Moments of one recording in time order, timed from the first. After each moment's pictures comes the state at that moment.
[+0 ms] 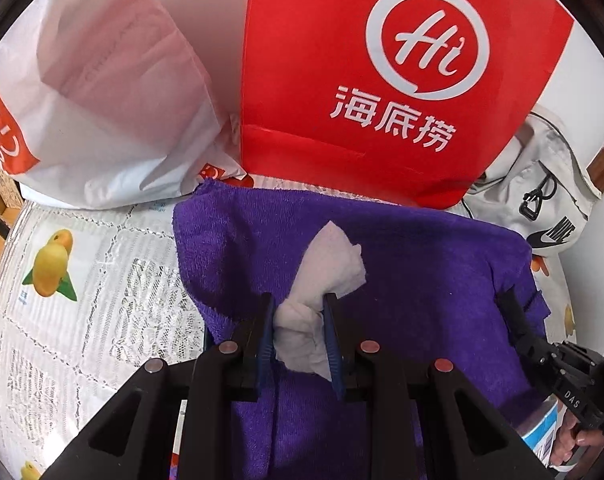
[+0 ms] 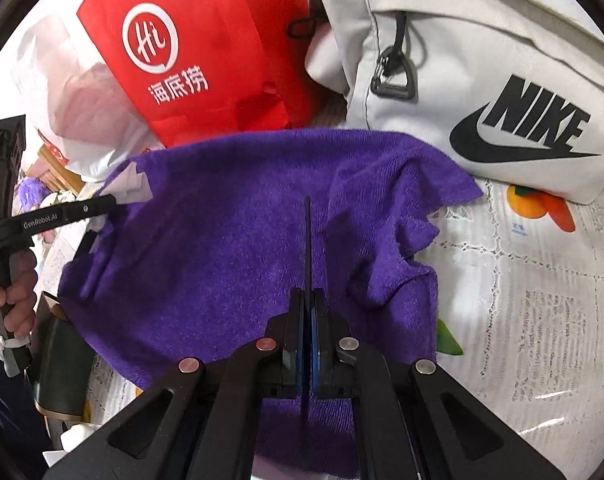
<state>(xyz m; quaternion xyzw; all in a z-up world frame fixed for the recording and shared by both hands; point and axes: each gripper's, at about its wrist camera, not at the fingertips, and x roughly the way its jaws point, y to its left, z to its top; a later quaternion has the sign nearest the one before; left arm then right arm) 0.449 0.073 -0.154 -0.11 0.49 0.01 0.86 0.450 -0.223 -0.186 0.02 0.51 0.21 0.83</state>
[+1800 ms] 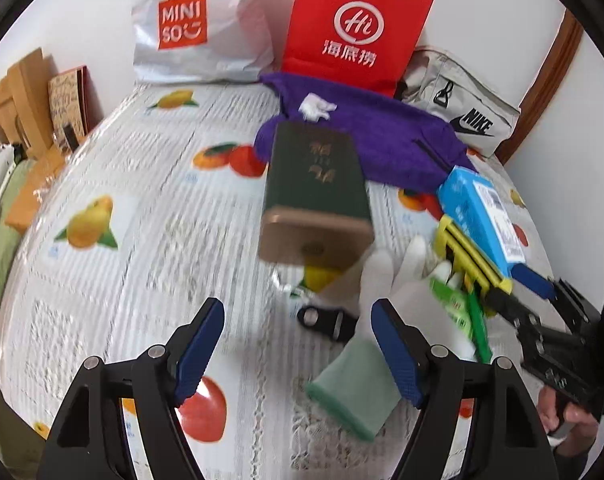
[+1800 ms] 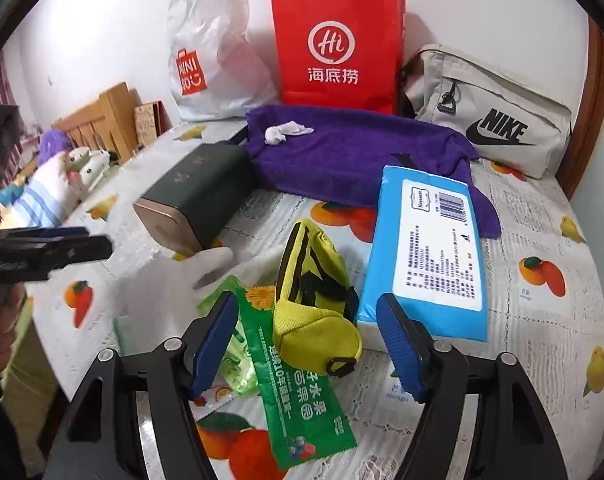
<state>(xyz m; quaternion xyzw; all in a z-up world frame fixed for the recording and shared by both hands) 0.140 0.083 -0.139 -0.11 0.48 -0.01 0.87 0.177 -0.160 -0.144 -0.05 0.41 0.21 0.89</state>
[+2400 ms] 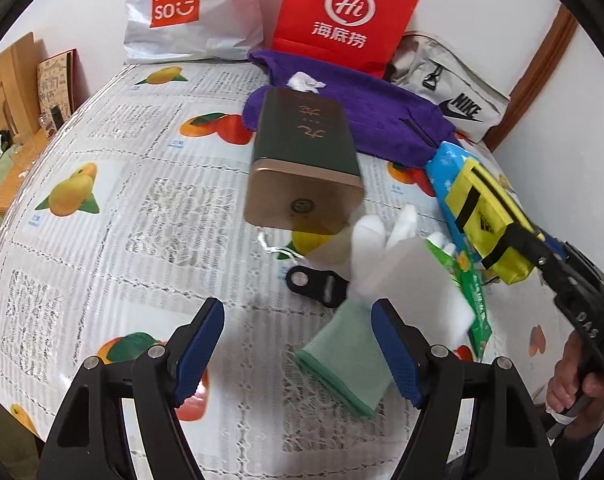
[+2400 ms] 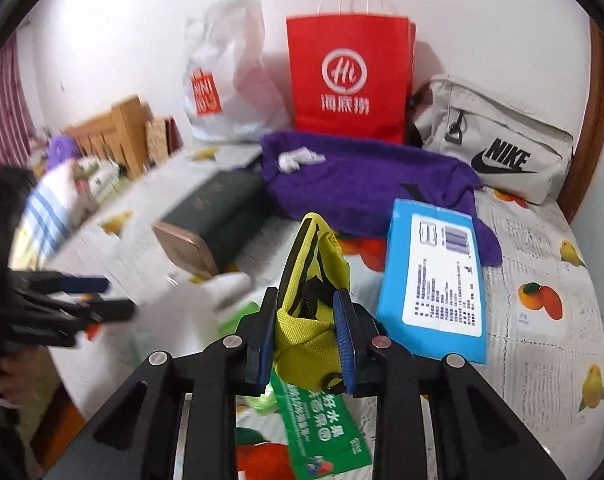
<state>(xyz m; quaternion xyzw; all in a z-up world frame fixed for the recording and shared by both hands) 0.126 0.077 -0.153 -0.12 0.49 -0.04 0.86 0.164 -0.159 -0.118 -0.05 0.37 0.23 0.90</state>
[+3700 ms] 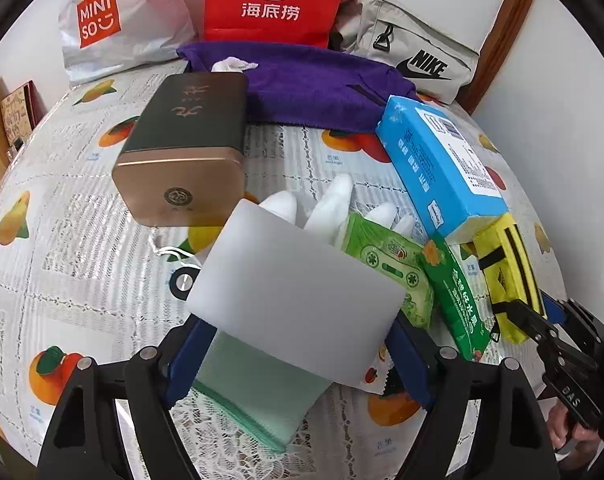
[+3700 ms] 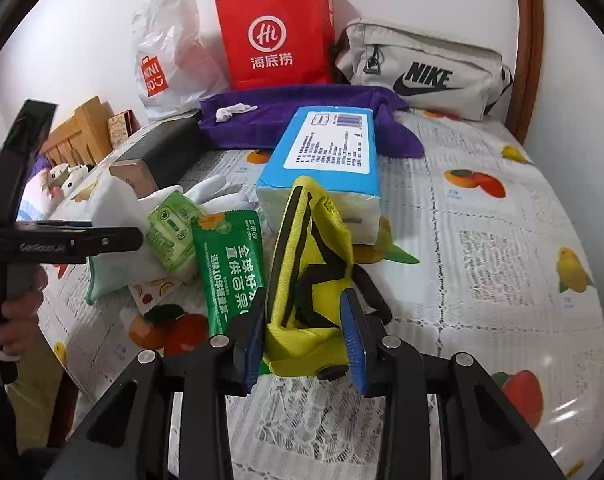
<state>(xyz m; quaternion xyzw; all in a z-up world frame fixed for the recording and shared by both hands) 0.143 0.004 -0.171 -0.07 0.50 -0.07 0.86 0.115 -0.247 -0.173 -0.01 0.42 0.16 0.89</state>
